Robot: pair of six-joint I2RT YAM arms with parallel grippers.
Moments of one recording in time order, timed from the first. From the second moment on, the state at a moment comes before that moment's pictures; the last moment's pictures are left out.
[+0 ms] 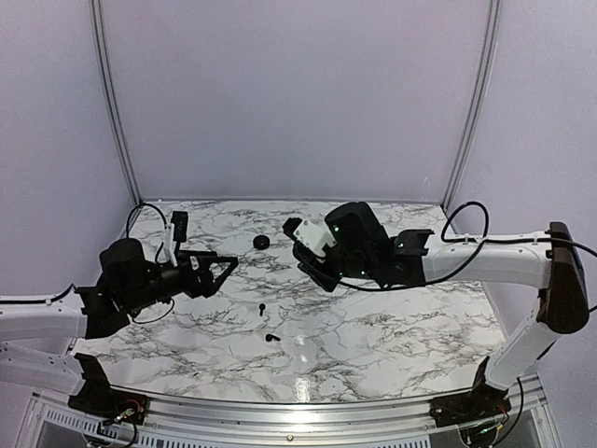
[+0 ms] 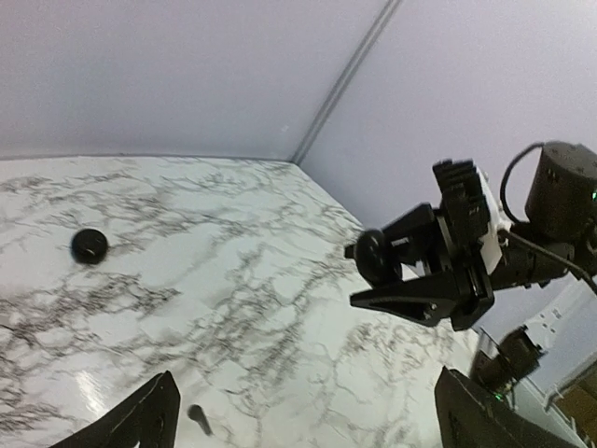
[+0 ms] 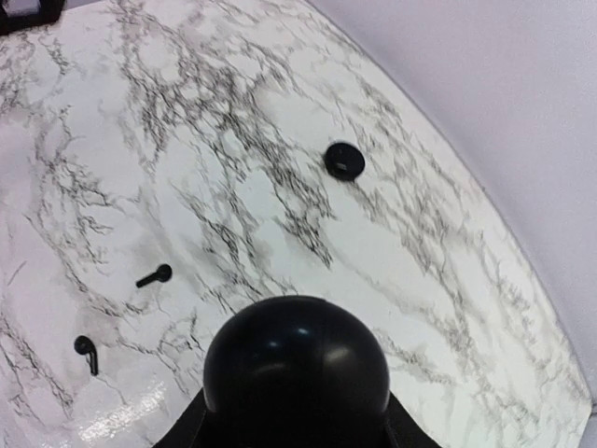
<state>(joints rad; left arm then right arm) -0.82 1.01 0.38 0.52 0.13 -0.52 1.03 1.58 1.17 -0.19 0.25 -0.24</state>
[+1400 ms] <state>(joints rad) -0.53 2.29 1.77 -0.37 0.09 -0.04 0.54 1.84 1.04 -0.18 -0.05 0.01</state>
